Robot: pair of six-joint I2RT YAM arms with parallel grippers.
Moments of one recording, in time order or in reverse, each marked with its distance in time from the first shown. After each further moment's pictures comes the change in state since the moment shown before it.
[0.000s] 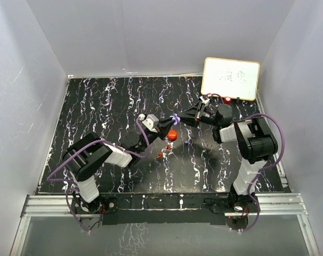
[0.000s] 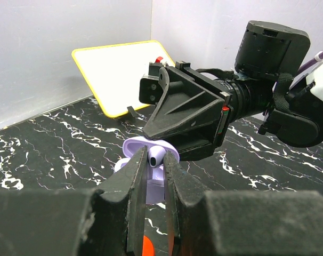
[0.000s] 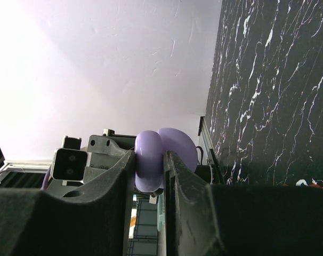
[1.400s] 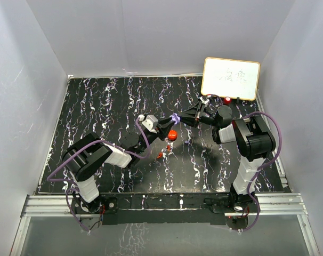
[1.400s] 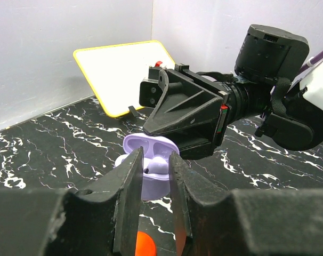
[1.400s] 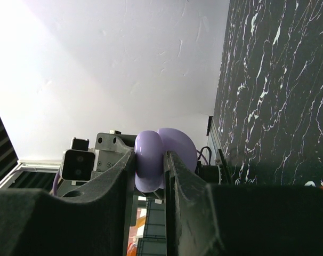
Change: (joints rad) left arm 0.000 -0.002 -0.011 0.013 0.000 0.006; right arm 0.000 0.042 0.000 0.093 0.002 0.080
